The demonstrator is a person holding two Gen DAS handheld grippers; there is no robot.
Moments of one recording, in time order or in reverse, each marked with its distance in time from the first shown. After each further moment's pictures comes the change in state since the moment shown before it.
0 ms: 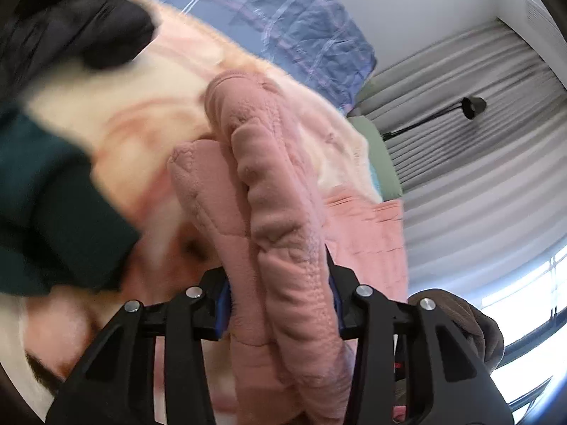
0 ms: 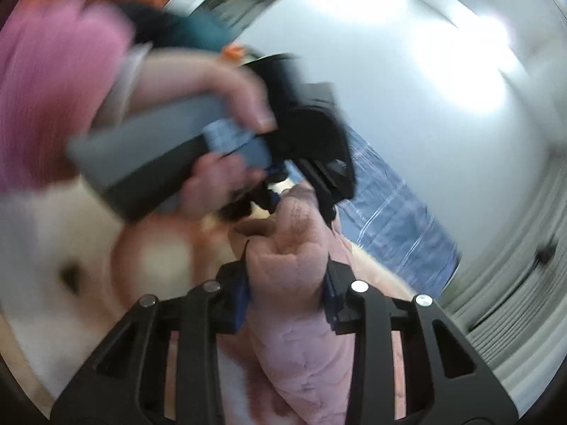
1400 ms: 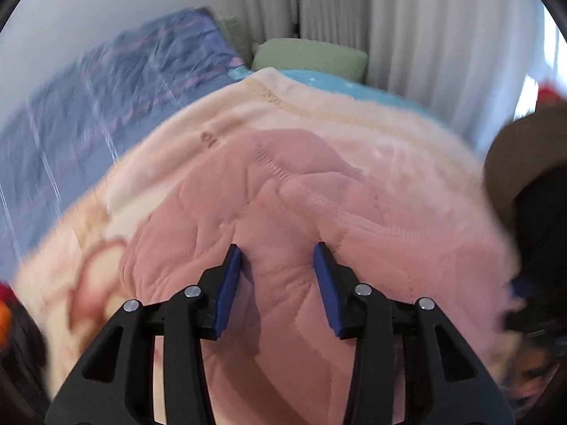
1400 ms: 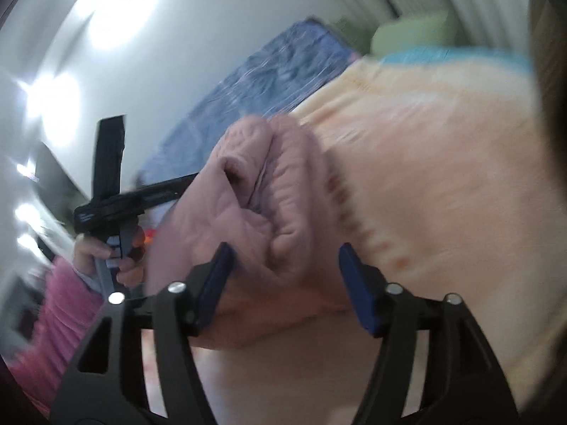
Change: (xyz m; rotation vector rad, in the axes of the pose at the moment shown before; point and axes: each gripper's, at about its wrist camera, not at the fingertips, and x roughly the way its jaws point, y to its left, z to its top) left arm 0.199 -0.270 -0.075 1.014 0.132 0.370; right arm -0.104 -0.306 -0.272 1.347 0.175 -0.006
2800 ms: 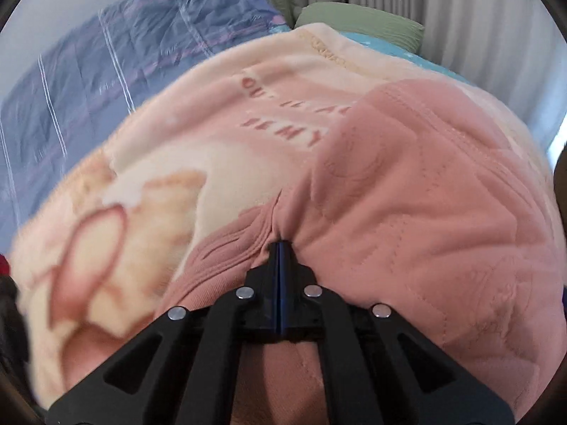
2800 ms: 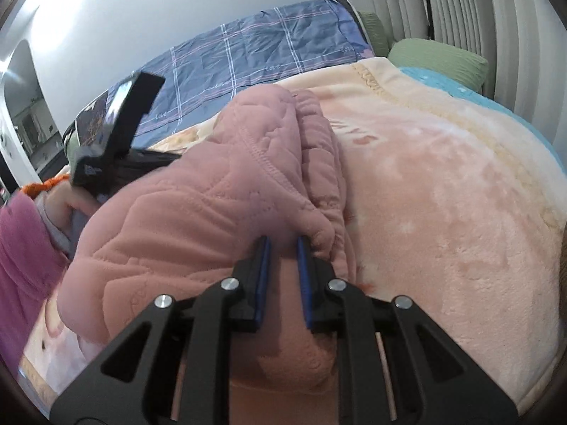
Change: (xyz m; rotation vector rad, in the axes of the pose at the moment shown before) left arm 0.095 0.061 -0.022 -0.110 0.112 0.083; right arm 0.096 0.031 0.002 -0.287 0.156 -0.160
